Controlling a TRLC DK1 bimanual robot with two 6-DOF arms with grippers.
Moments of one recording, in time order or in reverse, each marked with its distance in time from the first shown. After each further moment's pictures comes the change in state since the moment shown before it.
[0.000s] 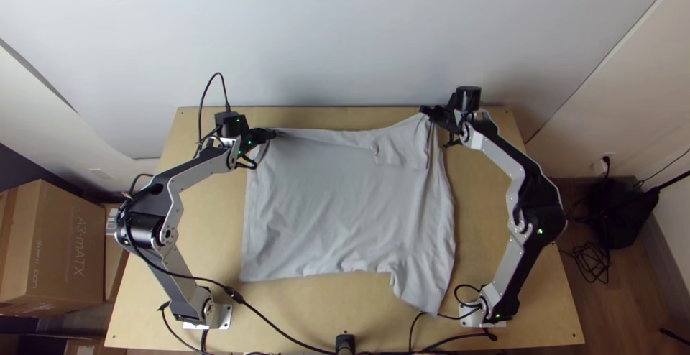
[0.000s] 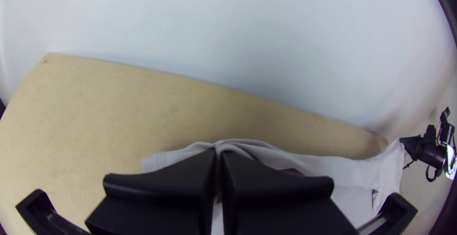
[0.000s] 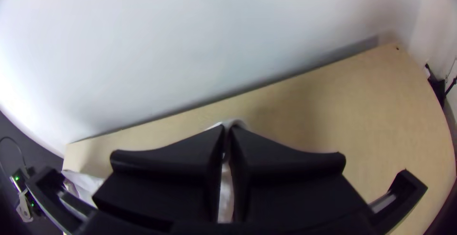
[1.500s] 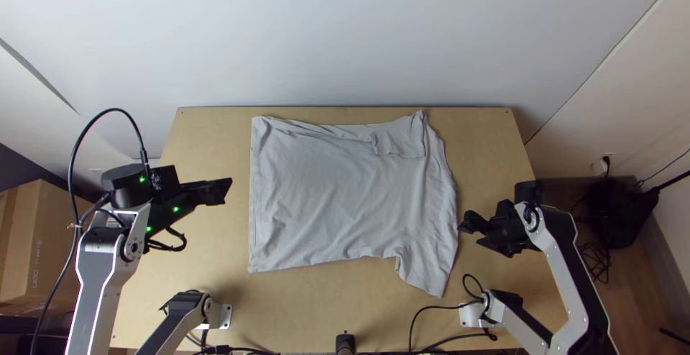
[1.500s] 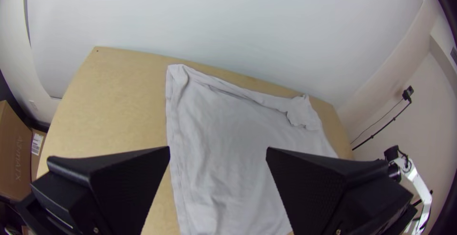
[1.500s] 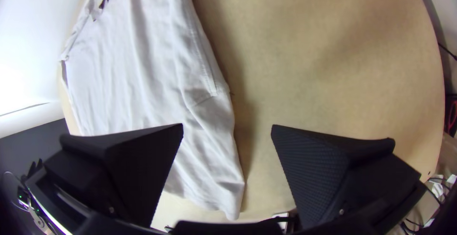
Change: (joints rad) left arm 0.113 -1.112 -0.232 -0.960 0.214 0.087; right arm -0.294 -0.950 -0.861 -0.880 -0.265 -0.120
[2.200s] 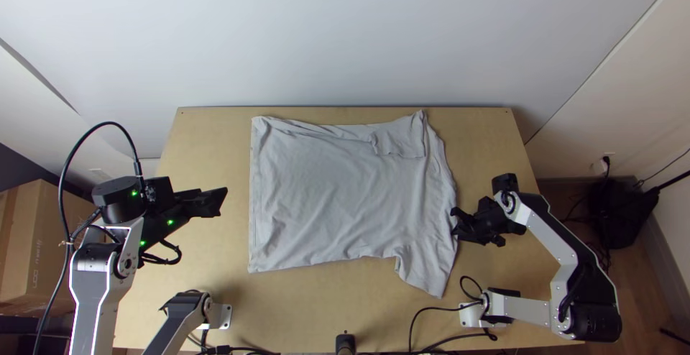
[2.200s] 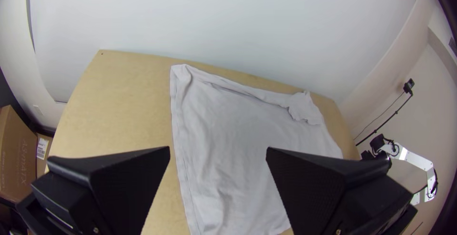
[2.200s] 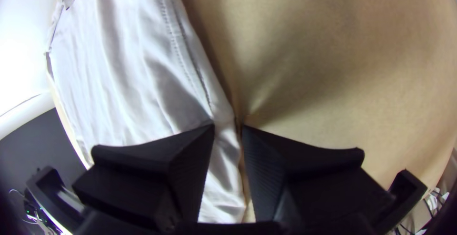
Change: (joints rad) left arm 0.024 -0.074 -0.013 -0.059 -0.001 0.047; right arm 0.069 0.299 -0.005 0.159 -0.024 -0.004
